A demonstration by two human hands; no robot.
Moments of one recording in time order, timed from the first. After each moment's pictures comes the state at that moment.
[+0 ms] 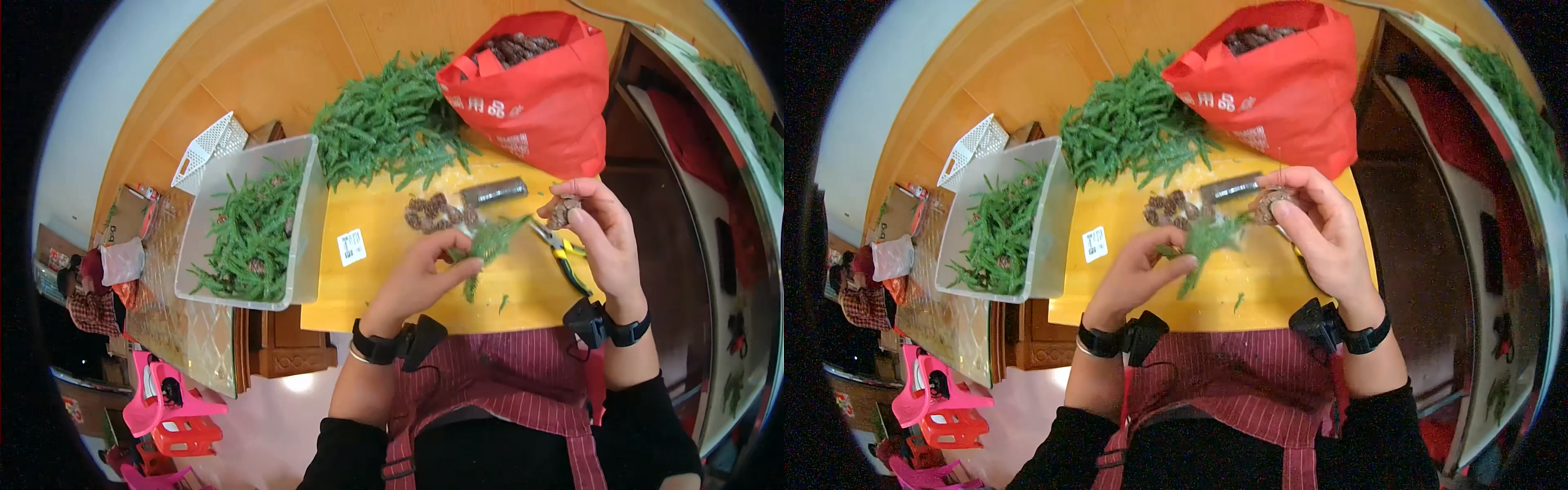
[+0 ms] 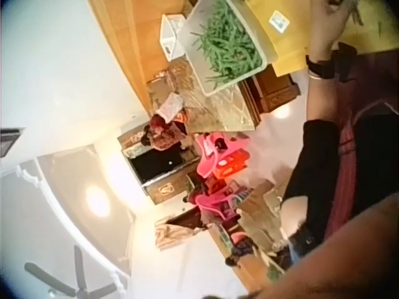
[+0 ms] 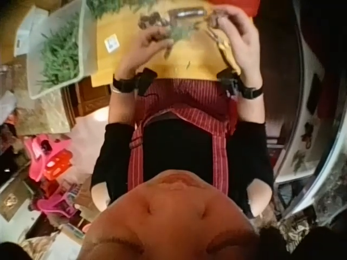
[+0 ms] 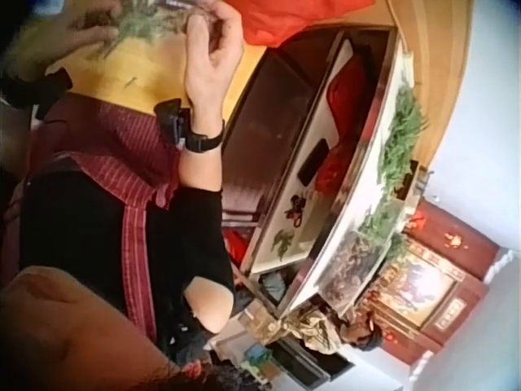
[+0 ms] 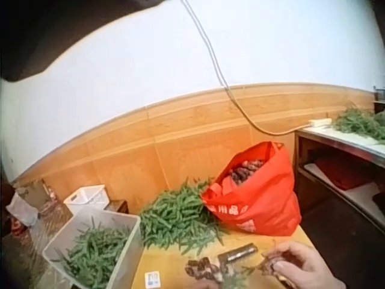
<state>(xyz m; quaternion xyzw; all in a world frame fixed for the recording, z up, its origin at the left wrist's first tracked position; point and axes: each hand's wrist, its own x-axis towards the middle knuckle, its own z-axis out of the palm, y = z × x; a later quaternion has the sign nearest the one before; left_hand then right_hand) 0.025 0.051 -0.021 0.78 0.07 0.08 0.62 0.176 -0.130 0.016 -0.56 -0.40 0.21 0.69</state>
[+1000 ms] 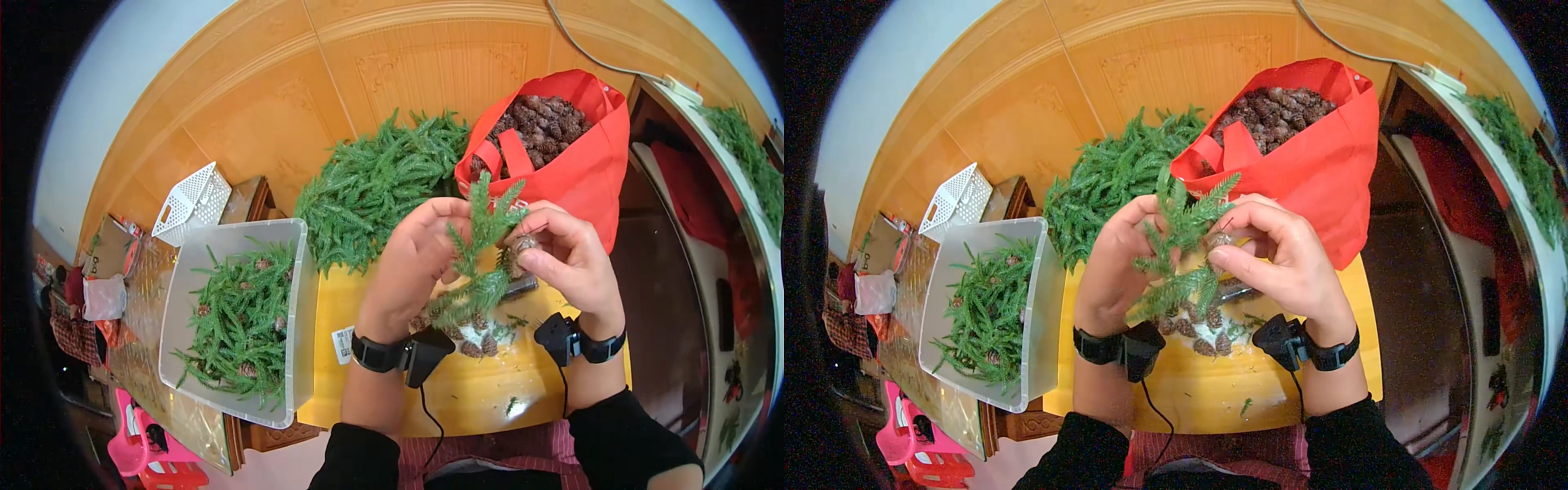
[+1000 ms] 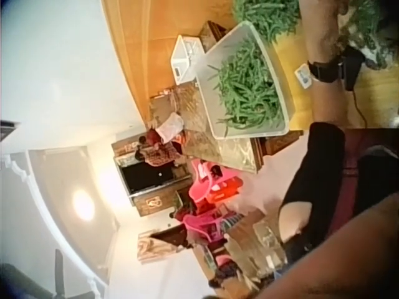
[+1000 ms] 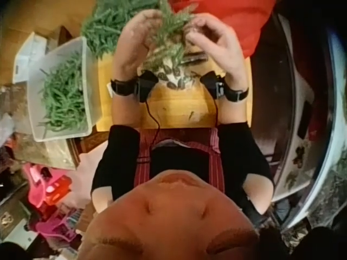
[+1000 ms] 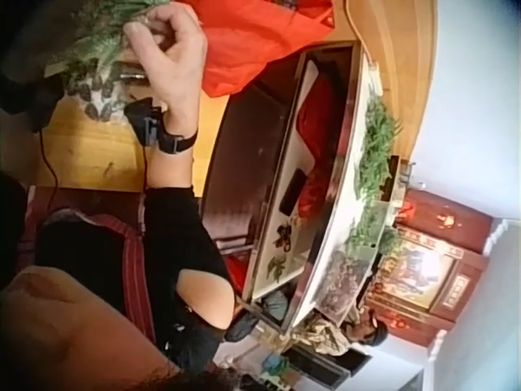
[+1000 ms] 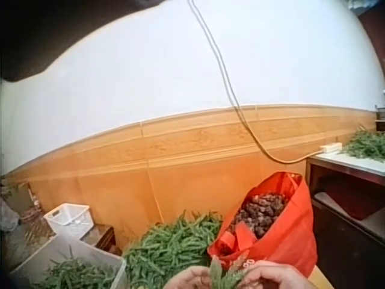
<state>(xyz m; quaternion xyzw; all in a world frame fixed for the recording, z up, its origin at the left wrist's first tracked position) 0.127 0.143 0.018 0.56 0.05 0.16 0.81 0.237 -0.025 0.042 -0.55 -0.48 0.26 0.63</state>
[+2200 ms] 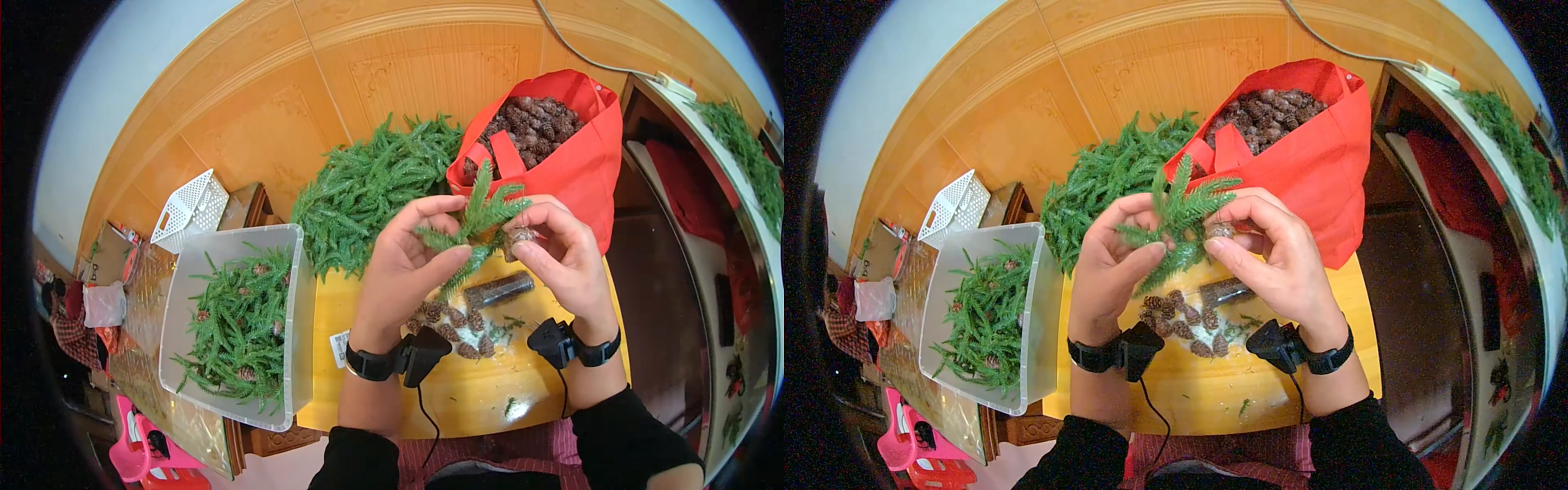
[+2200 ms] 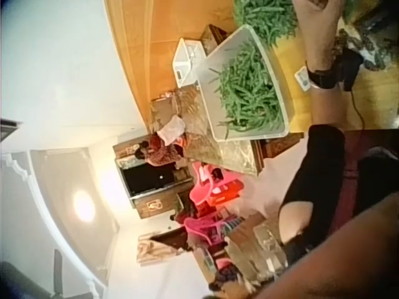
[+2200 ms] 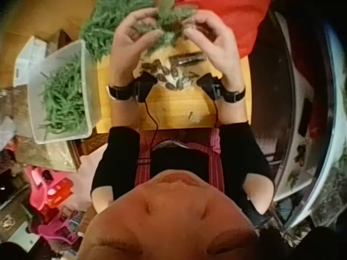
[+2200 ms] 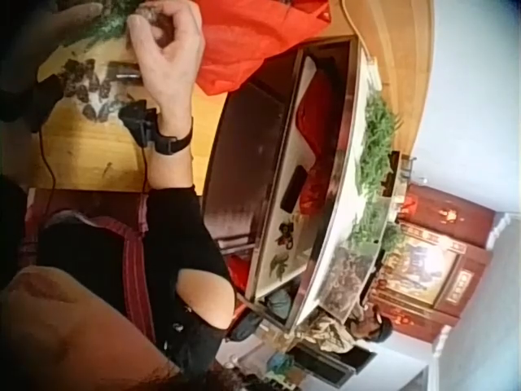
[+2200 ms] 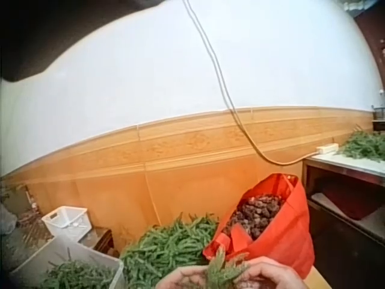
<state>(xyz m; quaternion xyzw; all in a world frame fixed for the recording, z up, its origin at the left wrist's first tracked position) 0.119 0.133 0.033 0.63 0.00 0.23 0.74 0.236 -0.023 0.033 -0.56 -0.46 0.18 0.67</state>
